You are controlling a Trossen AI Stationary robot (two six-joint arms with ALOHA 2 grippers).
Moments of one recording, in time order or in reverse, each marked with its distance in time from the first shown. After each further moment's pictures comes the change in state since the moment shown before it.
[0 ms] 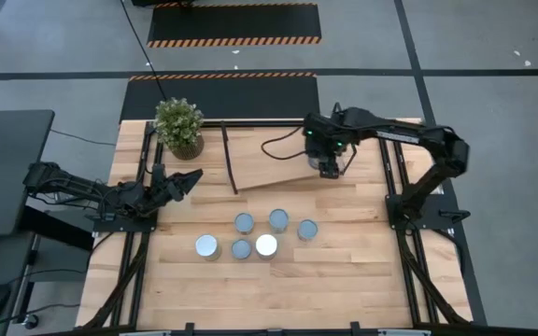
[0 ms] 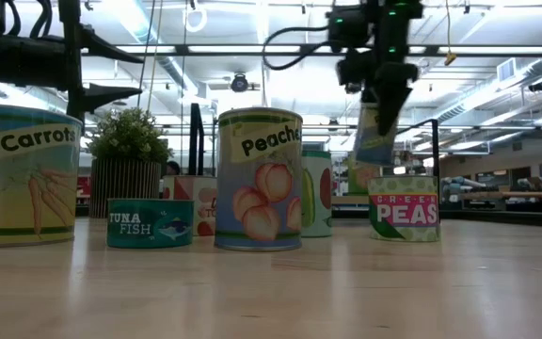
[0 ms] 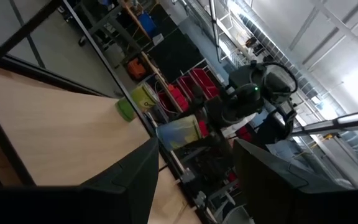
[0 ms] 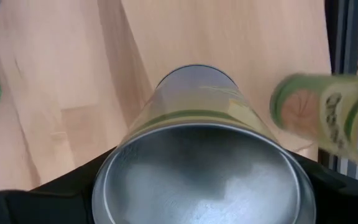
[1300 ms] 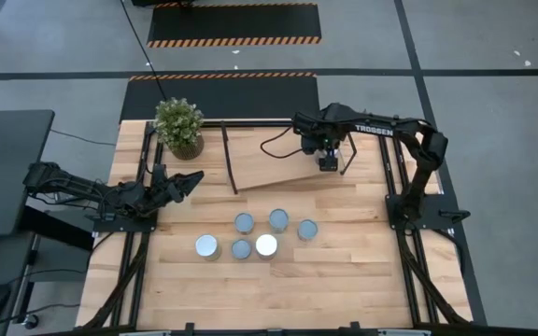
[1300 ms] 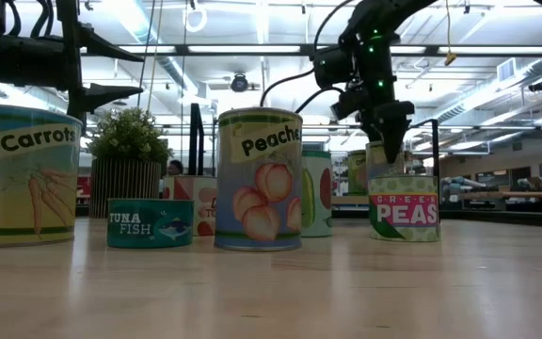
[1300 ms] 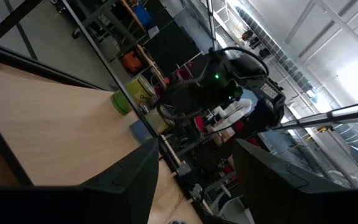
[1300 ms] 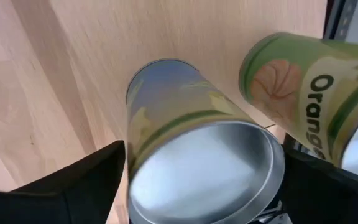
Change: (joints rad) left arm 0.000 0.000 0.000 -0.006 0.043 -0.009; right arm -0.066 0.166 0.050 -0.075 0.161 -0.099
